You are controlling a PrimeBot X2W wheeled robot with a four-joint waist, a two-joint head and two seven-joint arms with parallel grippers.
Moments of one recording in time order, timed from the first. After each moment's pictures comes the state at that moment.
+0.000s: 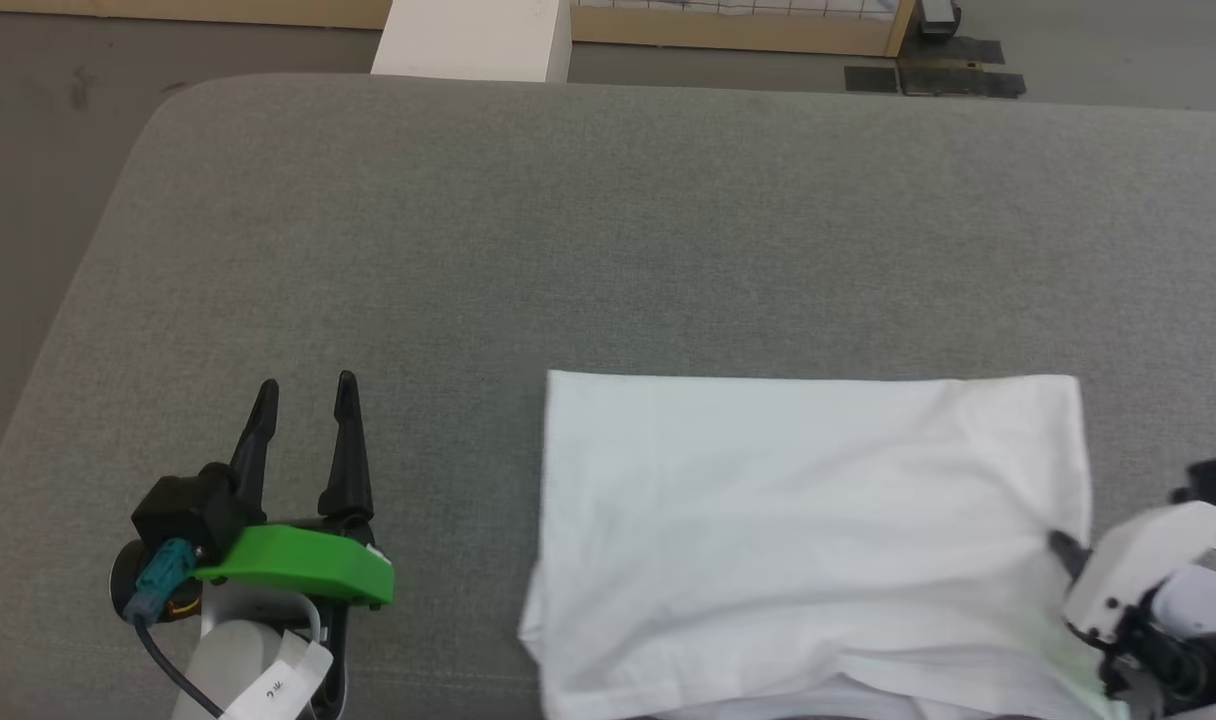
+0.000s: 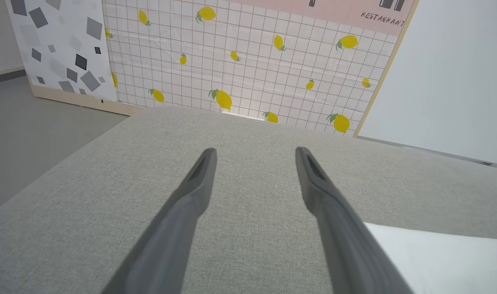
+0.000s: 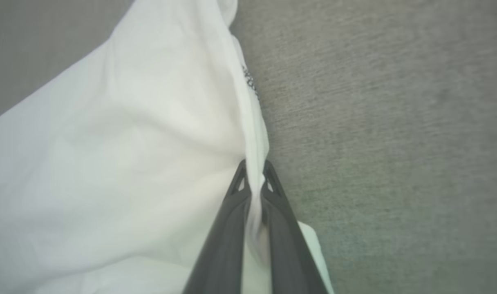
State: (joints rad) left arm -0.16 0.06 0.05 0.19 -0.23 -0.12 -0.26; right arm -0.21 -0.04 -0.40 0.36 0.30 0.13 0.61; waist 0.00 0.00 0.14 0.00
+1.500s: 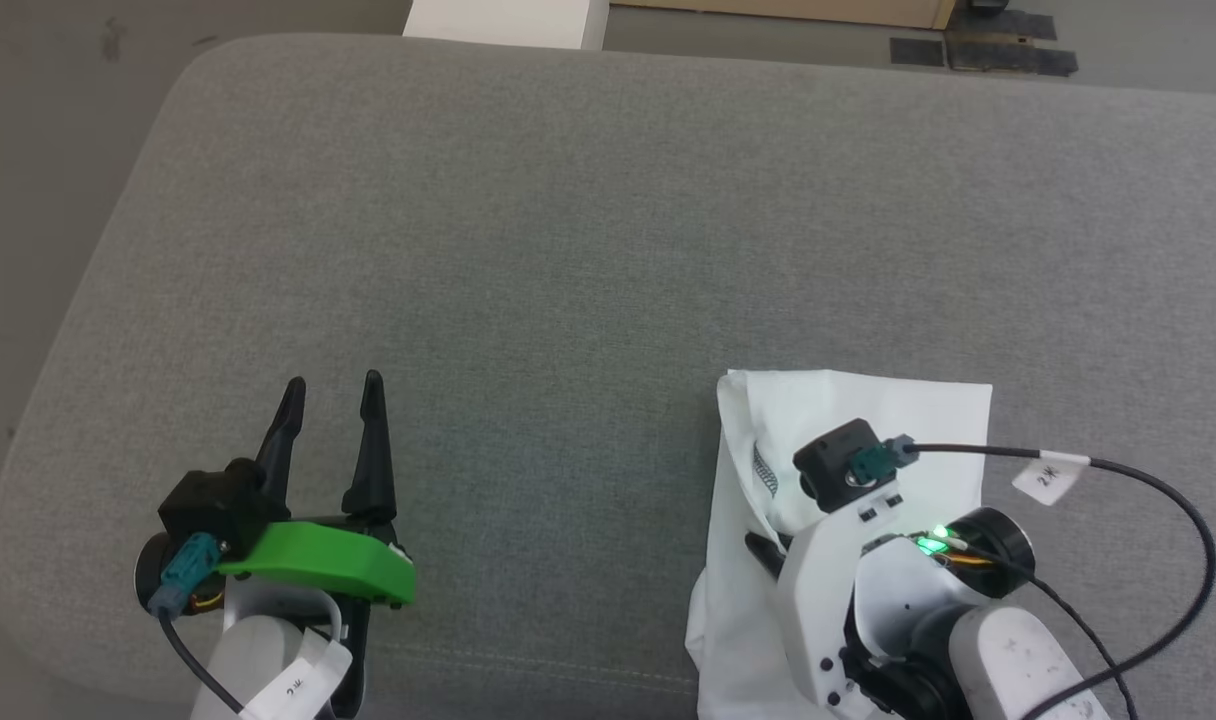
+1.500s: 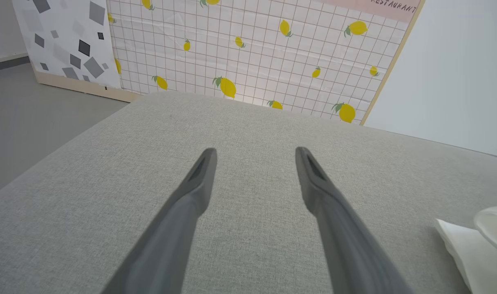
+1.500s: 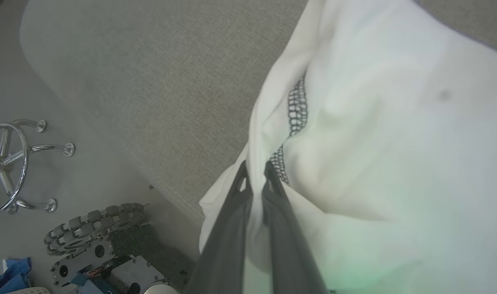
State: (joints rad) left arm -0.17 0.05 0.02 0.20 -0.23 -0.12 -0.26; right arm -0.14 -0.05 0.30 -0.06 0.21 0.13 0.81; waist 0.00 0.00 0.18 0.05
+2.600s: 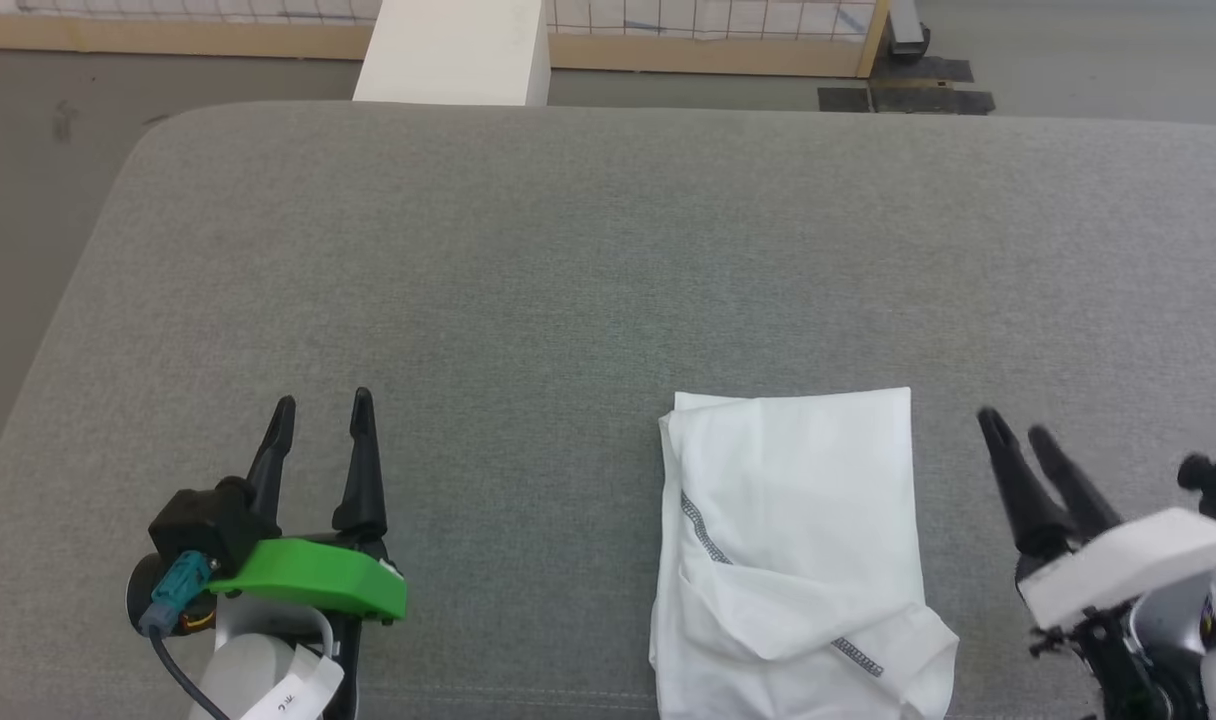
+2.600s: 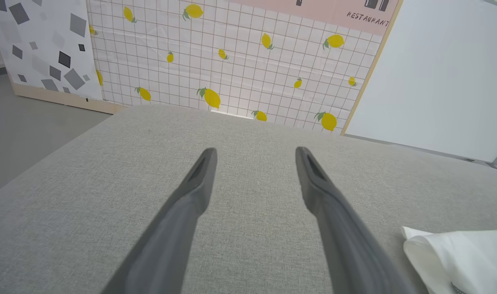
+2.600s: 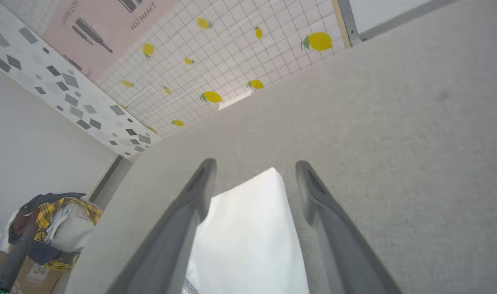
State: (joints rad) left arm -0.14 0.05 0.04 0.19 -0.24 -0.12 -0.26; right arm -0.04 -0.05 -0.13 -0.05 0.62 0.13 0.26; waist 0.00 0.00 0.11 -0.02
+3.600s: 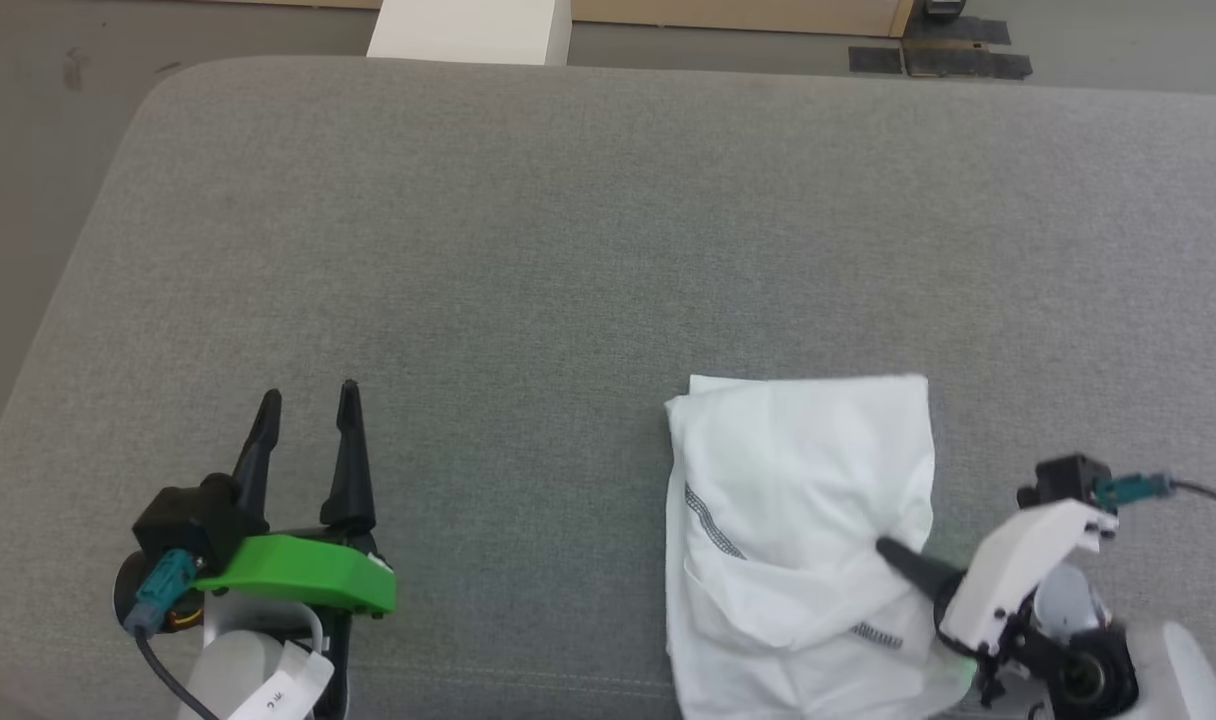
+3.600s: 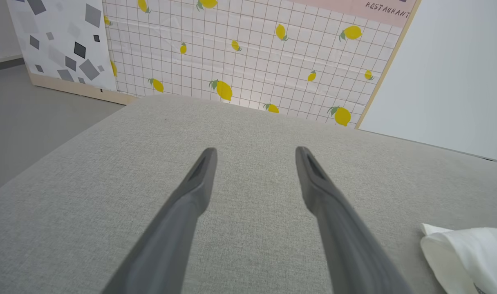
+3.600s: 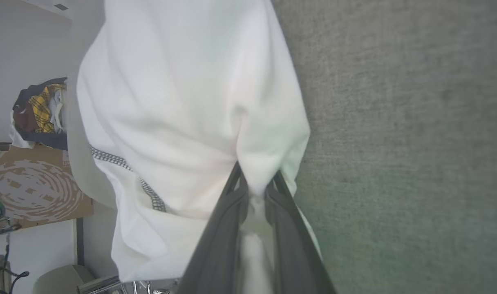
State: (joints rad) left arm -0.14 0.05 0.05 0.18 -0.24 -0.12 -0.26; right arm -0.15 -0.05 -0.11 0.29 0.67 0.13 0.70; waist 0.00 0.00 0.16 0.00
